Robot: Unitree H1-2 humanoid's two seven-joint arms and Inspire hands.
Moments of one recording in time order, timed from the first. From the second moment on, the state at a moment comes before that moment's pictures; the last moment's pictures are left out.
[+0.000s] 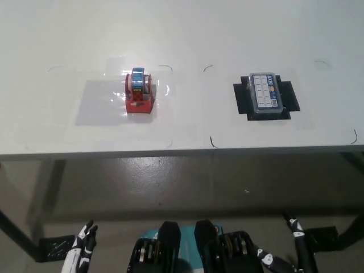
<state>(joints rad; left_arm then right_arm) 0.11 0.15 -0.02 0.33 0.11 -0.41 0.07 0.01 -0.16 0.29 0.40 -0.14 -0.39 -0.36</state>
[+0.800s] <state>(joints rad) 0.22 0.15 -0.06 0.07 0.07 -0.43 0.04 -0.01 -0.22 0.20 -0.06 -0.13 -0.42 -0.39</state>
